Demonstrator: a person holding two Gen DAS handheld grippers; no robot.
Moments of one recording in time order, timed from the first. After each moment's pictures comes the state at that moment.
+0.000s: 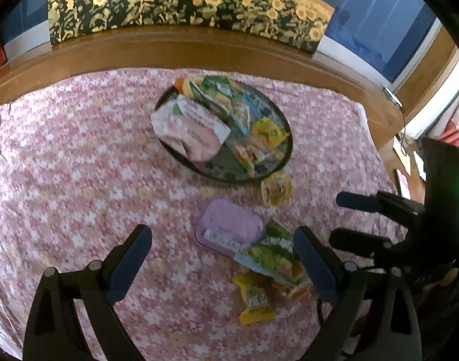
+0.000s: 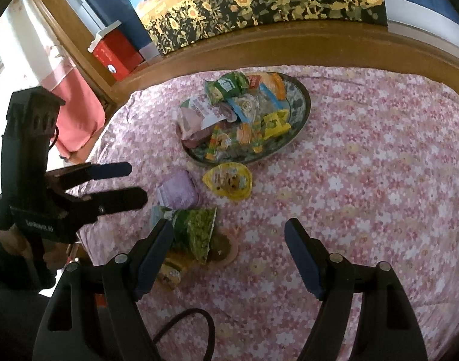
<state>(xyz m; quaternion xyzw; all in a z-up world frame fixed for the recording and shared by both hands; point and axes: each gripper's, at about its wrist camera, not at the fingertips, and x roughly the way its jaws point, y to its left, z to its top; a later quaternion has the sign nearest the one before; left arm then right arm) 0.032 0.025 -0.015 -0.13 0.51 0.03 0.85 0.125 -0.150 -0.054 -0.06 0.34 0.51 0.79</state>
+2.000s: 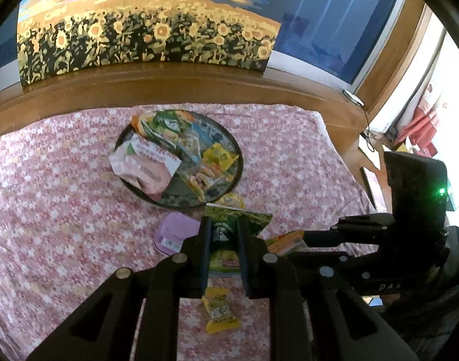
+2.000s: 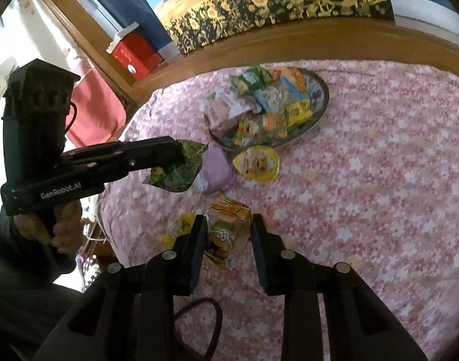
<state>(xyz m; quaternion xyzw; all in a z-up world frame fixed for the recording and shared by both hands) 0.032 0.001 0.011 -0.12 0.45 -0.04 0.88 0.106 -0.166 -0.050 -0.04 0.33 0.55 0.77</state>
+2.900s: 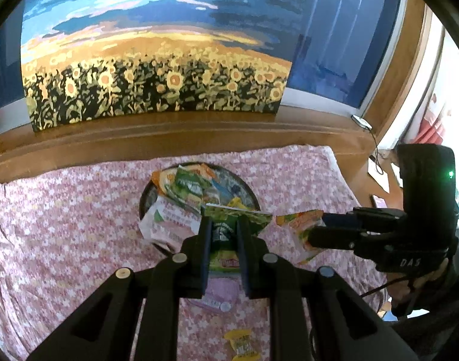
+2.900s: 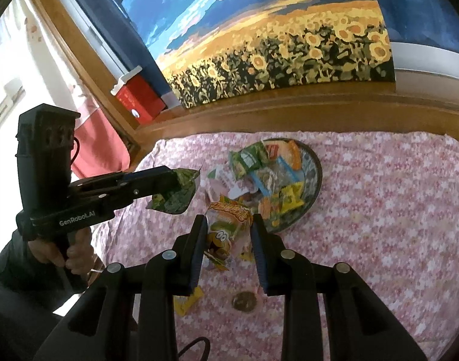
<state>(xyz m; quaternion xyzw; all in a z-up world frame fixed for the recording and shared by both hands) 0.062 0.024 0.050 -0.09 0.41 -0.02 0.91 0.134 -0.162 0.009 0.01 0.27 0.55 0.79</state>
